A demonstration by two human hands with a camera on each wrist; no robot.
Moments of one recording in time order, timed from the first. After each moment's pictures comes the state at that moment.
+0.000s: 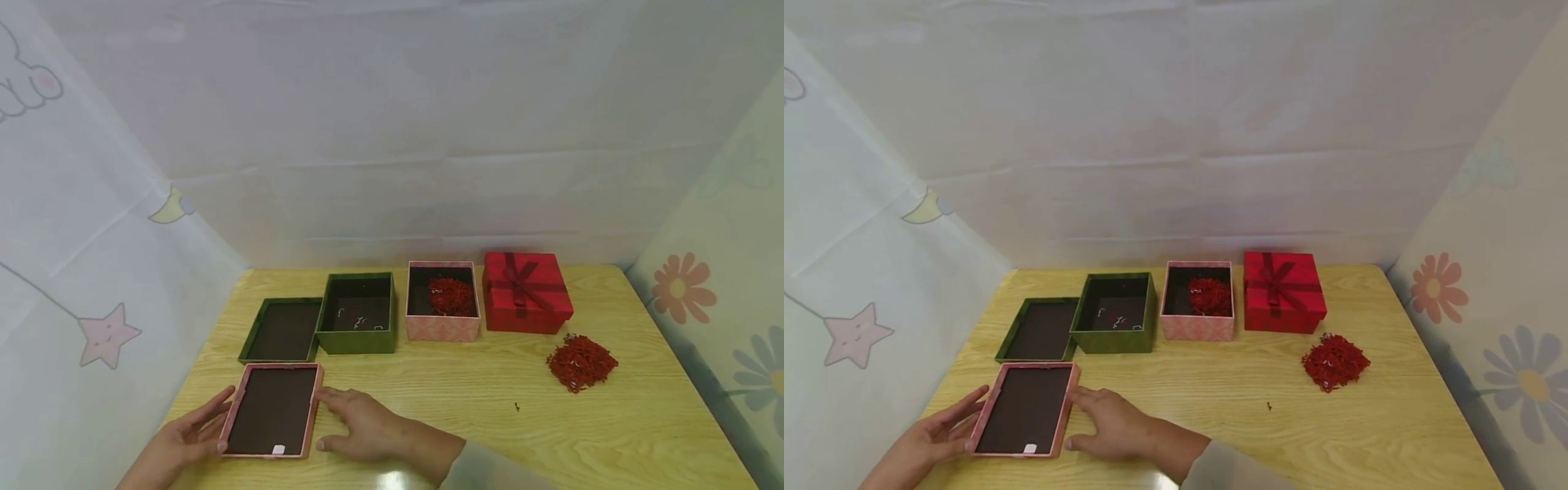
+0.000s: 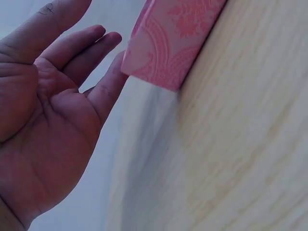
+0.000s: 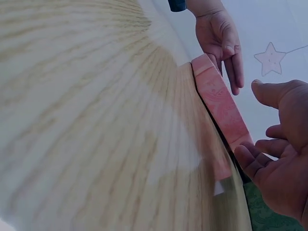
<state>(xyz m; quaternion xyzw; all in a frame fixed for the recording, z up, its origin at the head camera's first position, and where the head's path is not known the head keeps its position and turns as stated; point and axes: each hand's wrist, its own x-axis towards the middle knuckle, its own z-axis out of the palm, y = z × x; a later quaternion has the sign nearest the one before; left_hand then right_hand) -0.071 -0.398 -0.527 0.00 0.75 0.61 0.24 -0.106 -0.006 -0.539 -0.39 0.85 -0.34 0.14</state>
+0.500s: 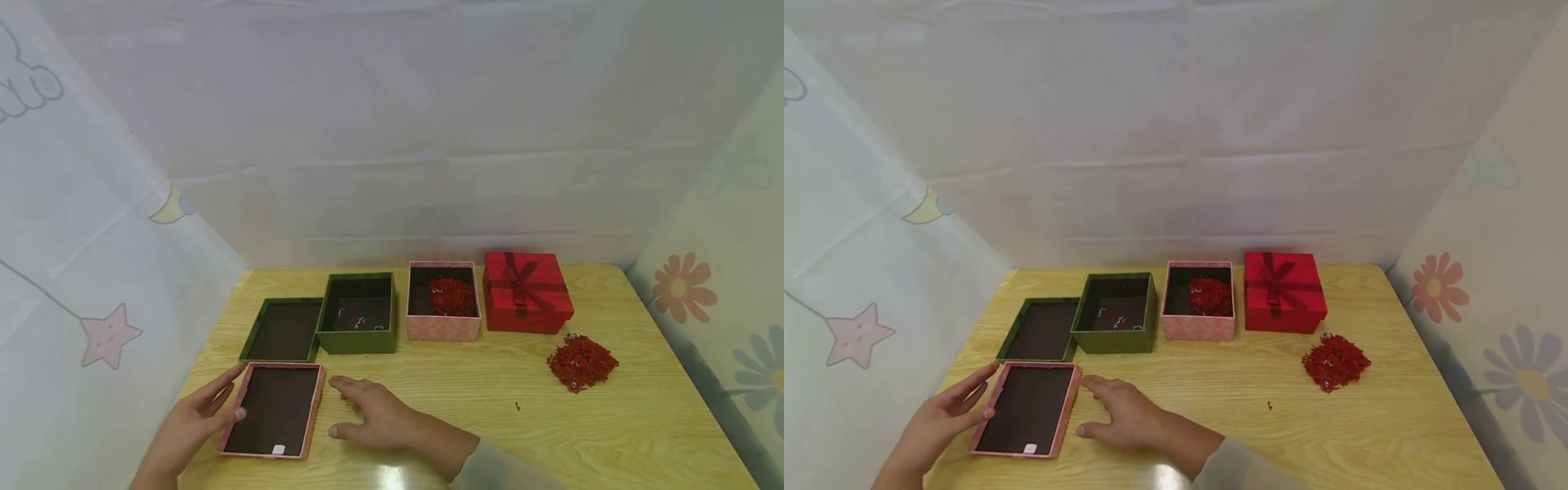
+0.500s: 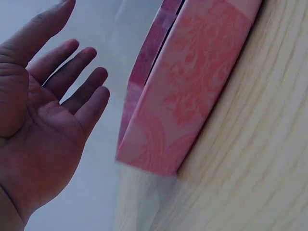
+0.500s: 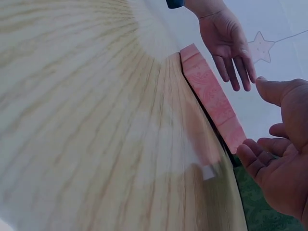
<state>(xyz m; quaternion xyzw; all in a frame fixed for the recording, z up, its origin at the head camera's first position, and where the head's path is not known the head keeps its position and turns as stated) -0.087 -0.363 -0.509 0.04 0.84 0.54 0.09 -0.115 0.016 -0.536 -0.37 0.83 -0.39 0.13</state>
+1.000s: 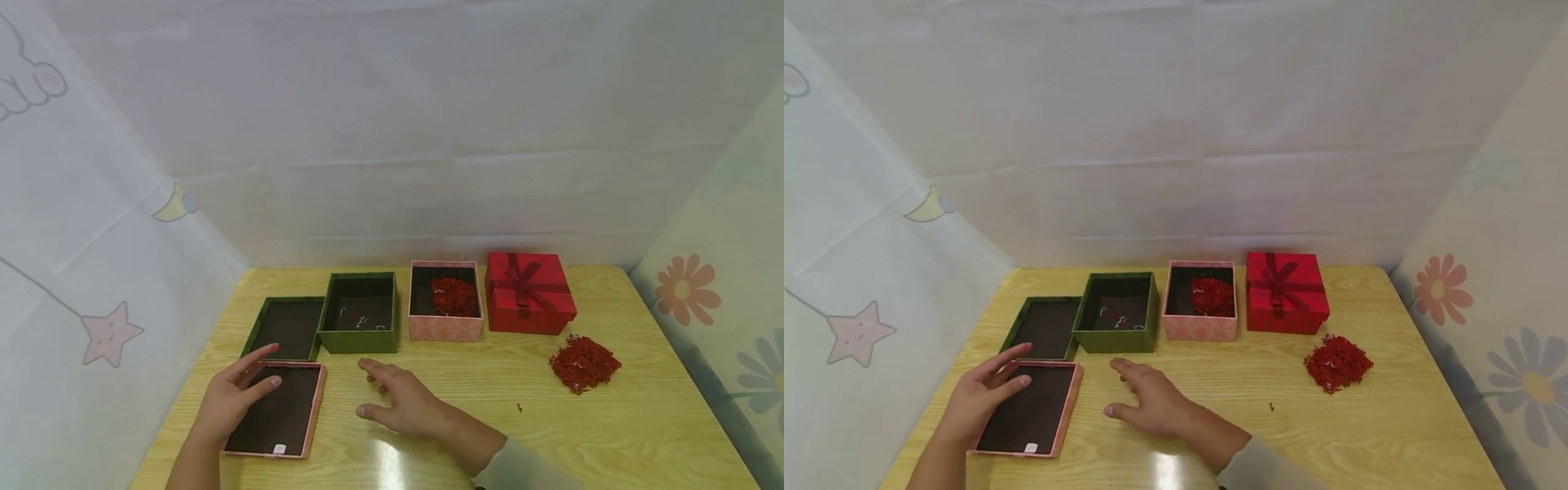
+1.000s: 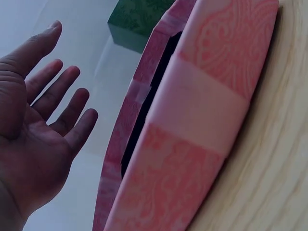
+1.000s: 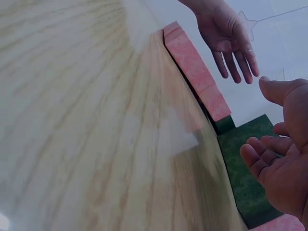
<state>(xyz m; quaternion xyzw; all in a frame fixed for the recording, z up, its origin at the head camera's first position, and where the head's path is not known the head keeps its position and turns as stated) -0.119 -0.306 -0.508 0.05 0.84 0.55 0.02 -0.125 0.056 -0.532 -0.31 0.83 -0.45 0.13</state>
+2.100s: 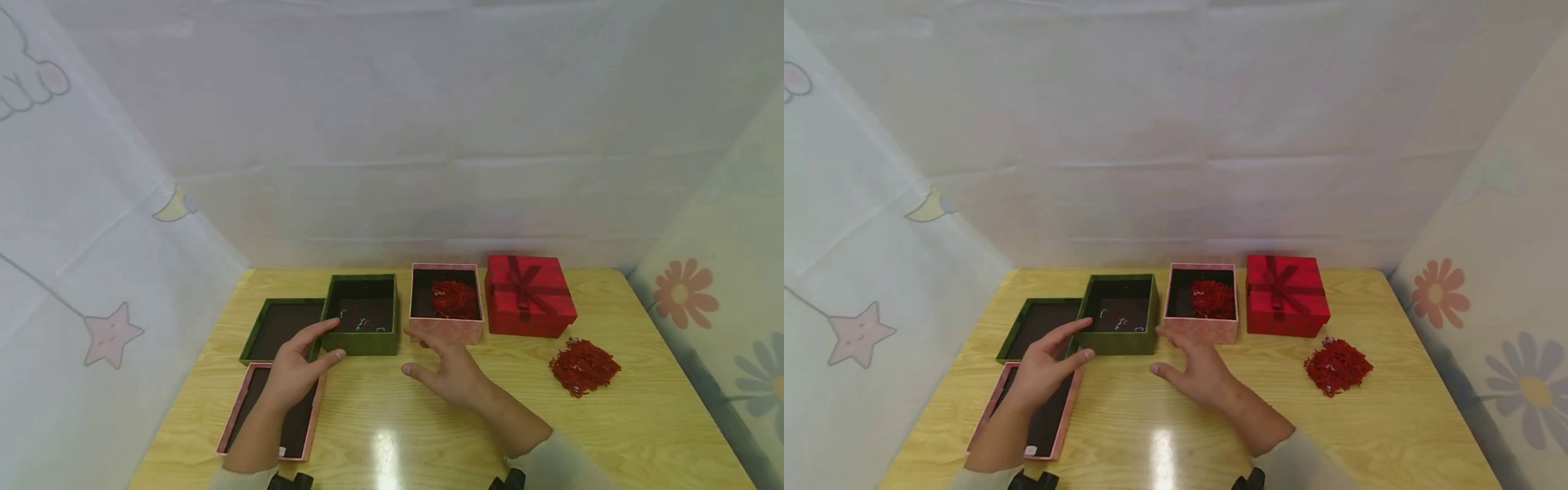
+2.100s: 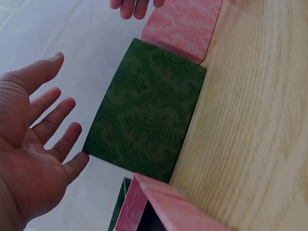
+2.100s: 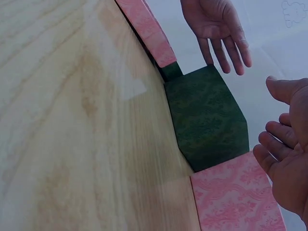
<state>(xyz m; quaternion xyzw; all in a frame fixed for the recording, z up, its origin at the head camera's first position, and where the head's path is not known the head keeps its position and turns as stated) -0.157 -0.204 -0.490 0.13 0.83 0.55 0.00 -0.150 0.123 -0.502 -0.27 0.83 -0.49 -0.04</state>
